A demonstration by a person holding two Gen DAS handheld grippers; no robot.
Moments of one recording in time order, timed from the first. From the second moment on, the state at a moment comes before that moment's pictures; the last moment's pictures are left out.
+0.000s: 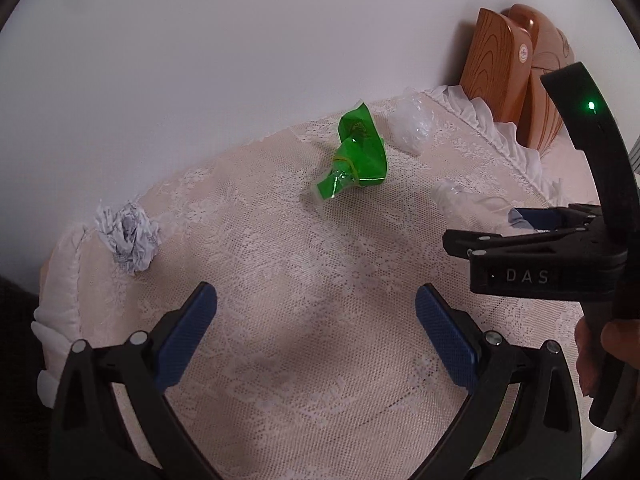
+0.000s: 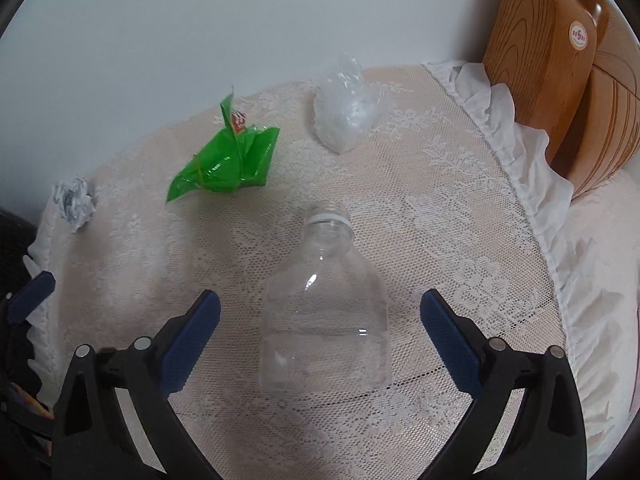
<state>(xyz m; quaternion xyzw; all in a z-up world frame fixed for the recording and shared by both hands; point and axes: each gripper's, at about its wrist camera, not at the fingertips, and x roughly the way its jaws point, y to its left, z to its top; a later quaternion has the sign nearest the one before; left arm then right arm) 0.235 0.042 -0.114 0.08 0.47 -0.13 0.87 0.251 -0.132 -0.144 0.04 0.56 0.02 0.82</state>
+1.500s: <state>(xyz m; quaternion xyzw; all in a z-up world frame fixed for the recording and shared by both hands) 0.249 0.010 -0.106 0.03 0.49 -0.12 0.86 0.143 -0.200 -0.108 0.16 0.53 0.05 0.83</state>
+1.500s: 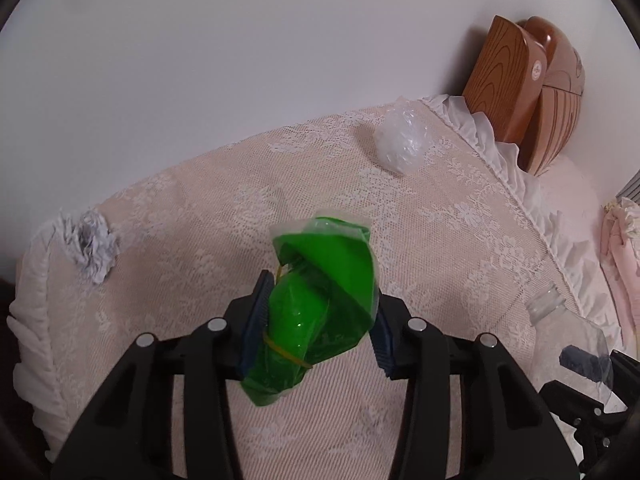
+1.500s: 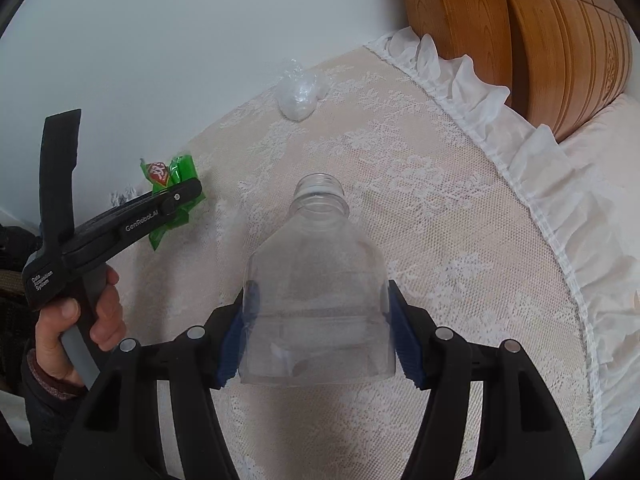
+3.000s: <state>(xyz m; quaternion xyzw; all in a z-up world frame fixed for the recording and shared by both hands) 0.021 -0.087 -0.079 0.11 0.50 -0.27 0.81 -0.070 -0.281 -0.104 0.21 0.51 -0.03 0.83</state>
